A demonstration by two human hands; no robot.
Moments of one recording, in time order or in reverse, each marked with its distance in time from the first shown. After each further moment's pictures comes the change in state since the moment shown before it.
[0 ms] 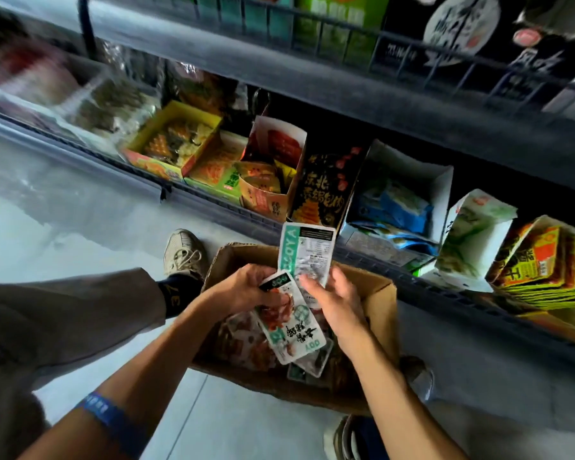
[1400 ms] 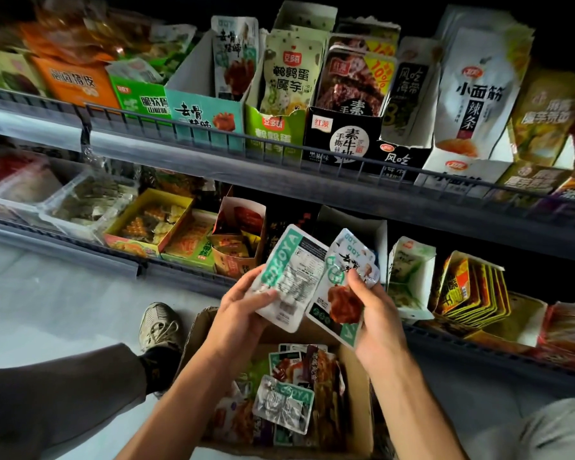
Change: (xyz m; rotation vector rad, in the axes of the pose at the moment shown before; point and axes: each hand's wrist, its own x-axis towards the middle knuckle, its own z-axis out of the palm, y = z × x) left_hand -0.055 0.109 0.051 -0.829 0.114 0.312; right_hand -0.063 -0.104 -0.071 0.728 0.225 -0.034
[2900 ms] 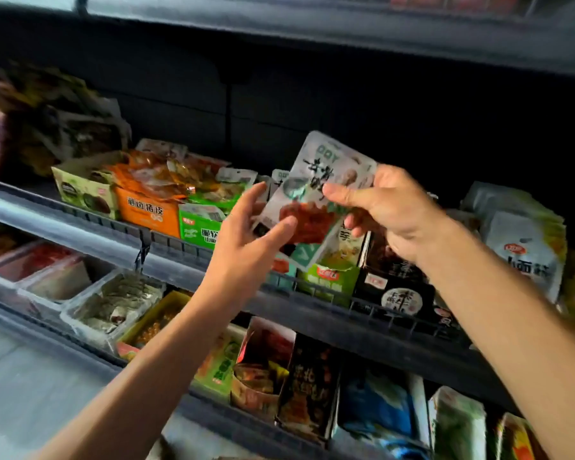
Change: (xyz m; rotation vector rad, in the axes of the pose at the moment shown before) left_hand 0.067 0.247 0.056 0.666 0.046 0.806; right_hand -0.003 -0.237 0.253 -0.708 -0.464 -0.626
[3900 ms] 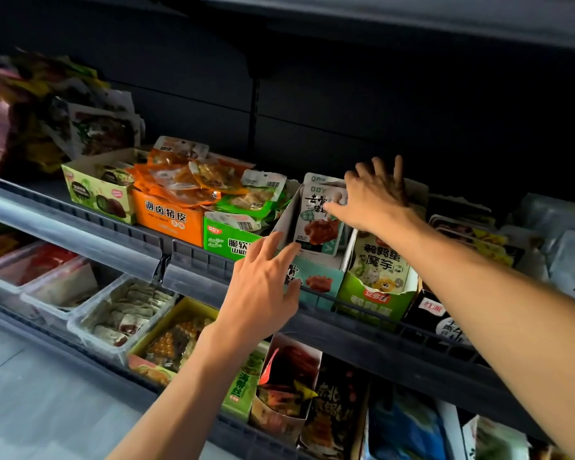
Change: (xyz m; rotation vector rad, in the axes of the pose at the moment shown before) left_hand 0.031 -0.079 -0.037 0.964 -0.154 0.182; right_hand 0.143 0.048 0.053 -1.648 0.106 -0.162
